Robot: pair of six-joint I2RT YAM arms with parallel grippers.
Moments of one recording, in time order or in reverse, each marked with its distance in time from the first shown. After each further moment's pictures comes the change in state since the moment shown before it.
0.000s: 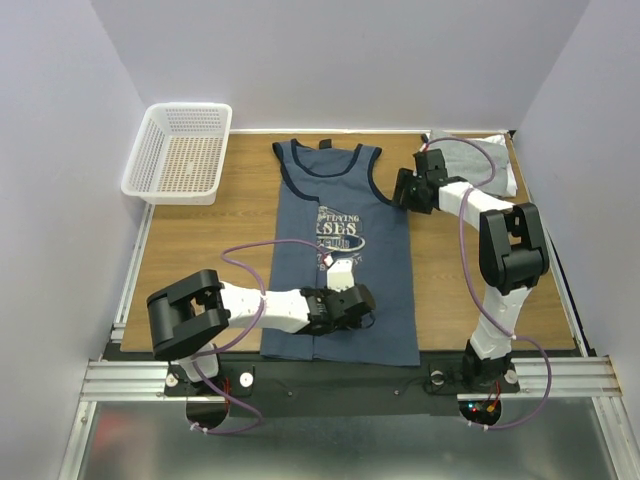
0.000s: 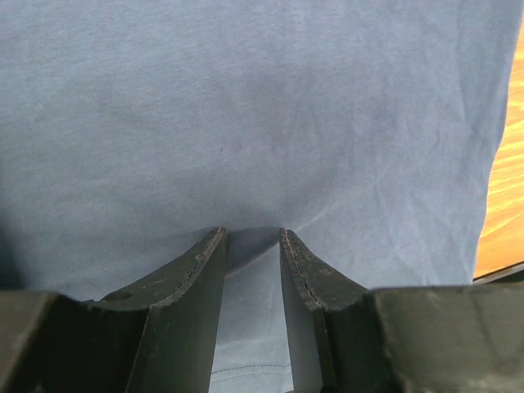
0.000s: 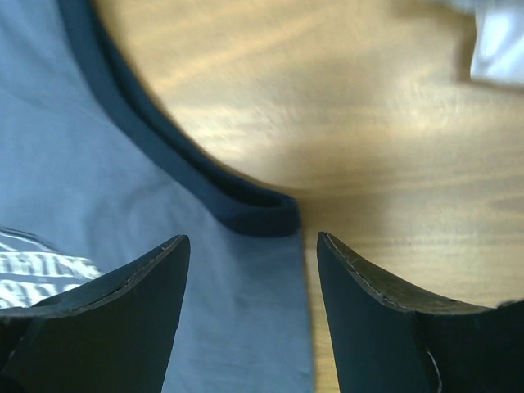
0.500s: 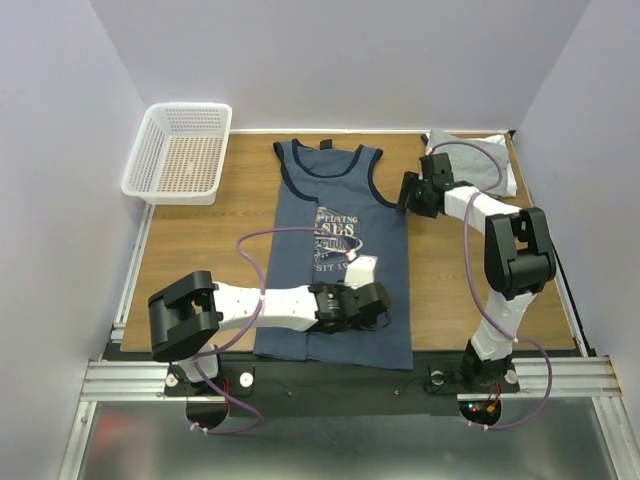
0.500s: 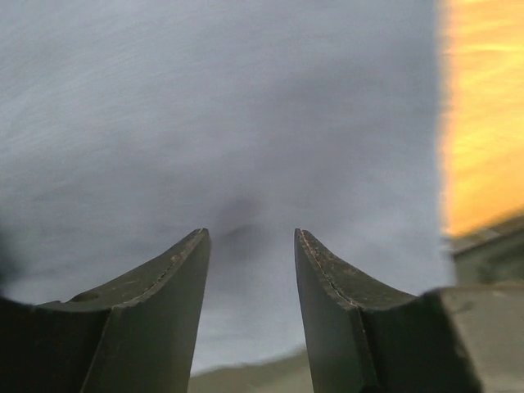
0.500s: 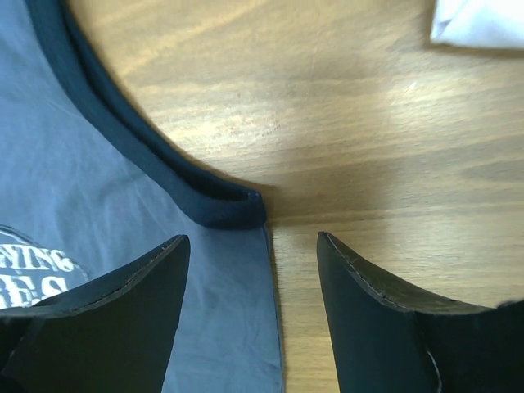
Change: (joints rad) left arm -0.037 -0.021 0.127 -0.159 0.006 0.140; right arm -0.019 -0.045 -0.081 0.019 0.000 -0.002
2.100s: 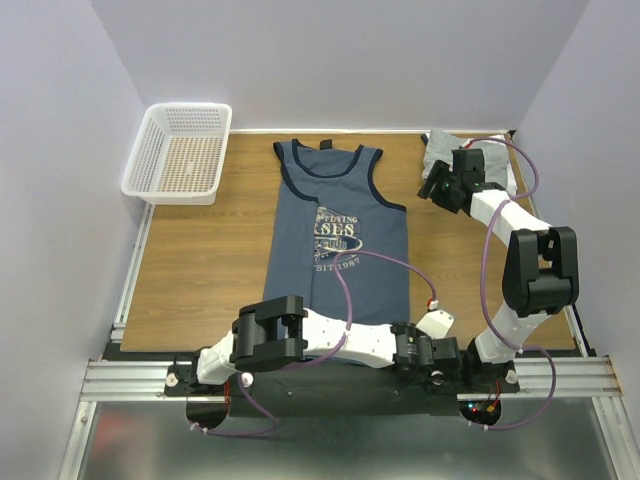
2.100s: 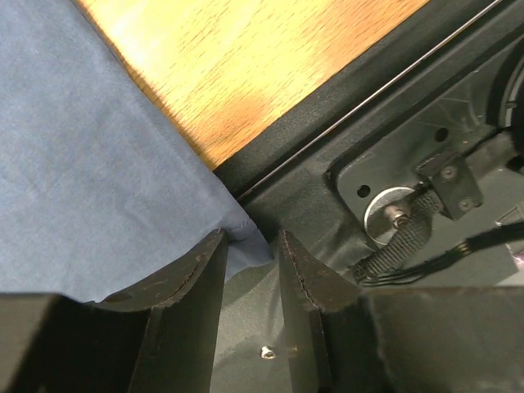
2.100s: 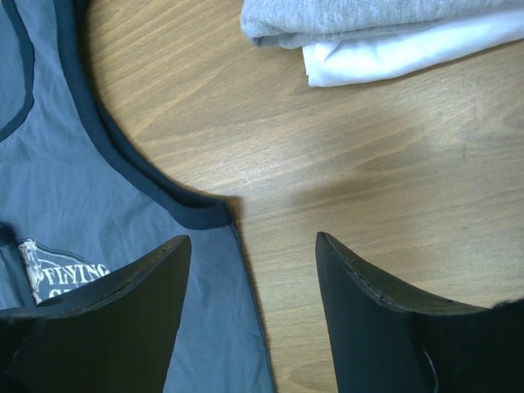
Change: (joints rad) left arm -0.270 0.492 0.590 -0.224 0.067 0.135; right arm -0.129 -0.172 -0.069 0.016 -0.042 0.087
